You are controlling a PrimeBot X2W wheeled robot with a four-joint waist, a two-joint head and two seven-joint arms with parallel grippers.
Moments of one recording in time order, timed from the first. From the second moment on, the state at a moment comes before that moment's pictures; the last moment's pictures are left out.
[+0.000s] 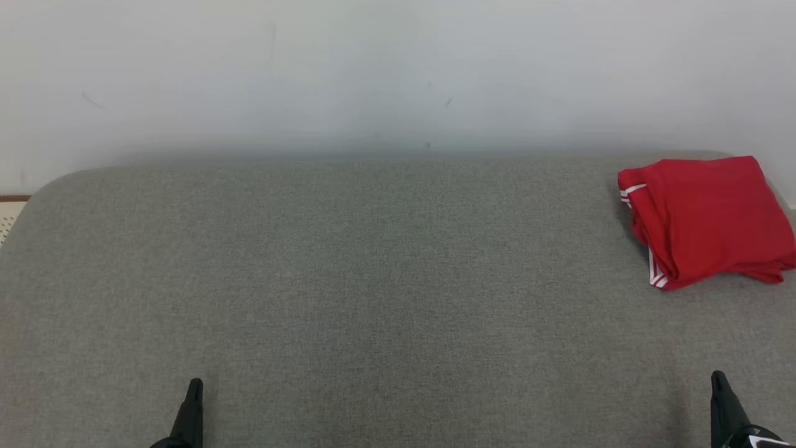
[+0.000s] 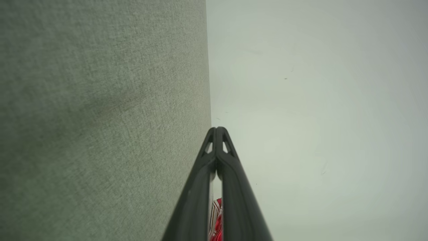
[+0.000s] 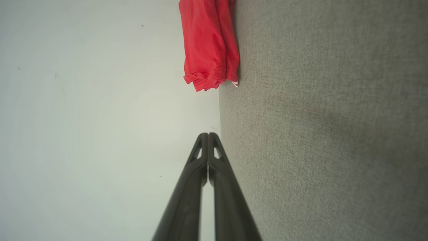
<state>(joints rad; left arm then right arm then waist) -0.14 0.05 0.02 0.28 -1.59 -0.13 0.09 -0.01 -0.07 -0.17 0.16 1.61 0.13 0.10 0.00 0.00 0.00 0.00</state>
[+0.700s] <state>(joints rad) -0.15 0.05 0.02 0.29 -1.62 -0.13 0.10 -0.02 -0.07 -0.18 0.16 1.63 0.13 0.11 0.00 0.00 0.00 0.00</state>
